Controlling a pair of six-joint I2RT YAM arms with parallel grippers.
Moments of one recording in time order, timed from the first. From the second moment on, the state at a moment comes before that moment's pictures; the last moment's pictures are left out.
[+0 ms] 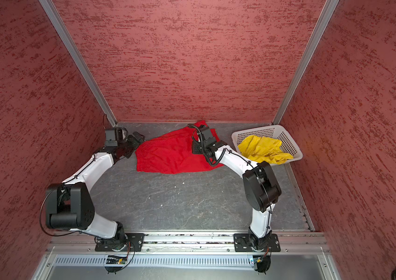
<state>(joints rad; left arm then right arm) 0.04 1.51 1.09 -0.27 0.19 -0.78 0.56 1.87 1.41 -0.35 -0.02 0.46</state>
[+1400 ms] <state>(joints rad) 0.11 1.80 1.43 -0.48 0.09 -0.68 0.32 1.82 1.47 -0.46 -0.13 0.51</state>
